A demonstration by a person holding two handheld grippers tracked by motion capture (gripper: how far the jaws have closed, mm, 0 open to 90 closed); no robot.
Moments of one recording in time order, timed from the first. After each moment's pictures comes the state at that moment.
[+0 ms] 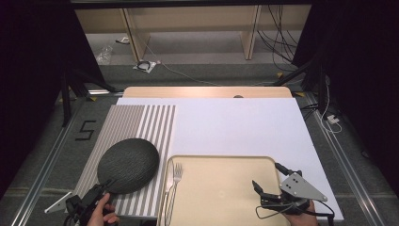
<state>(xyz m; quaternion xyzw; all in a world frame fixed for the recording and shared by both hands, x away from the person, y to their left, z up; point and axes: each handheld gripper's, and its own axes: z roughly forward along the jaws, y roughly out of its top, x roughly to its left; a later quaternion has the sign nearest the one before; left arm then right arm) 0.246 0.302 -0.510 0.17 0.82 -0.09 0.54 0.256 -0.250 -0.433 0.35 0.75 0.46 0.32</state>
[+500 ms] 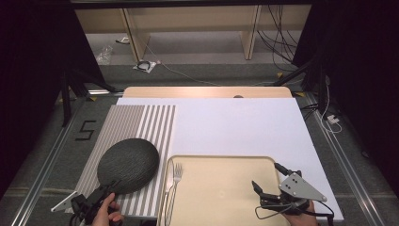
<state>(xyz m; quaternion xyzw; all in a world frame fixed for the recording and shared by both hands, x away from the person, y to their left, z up) 0.252 0.295 -0.520 0.17 0.82 -0.10 0.54 0.256 -0.249 -0.433 0.35 0.75 0.46 0.32</state>
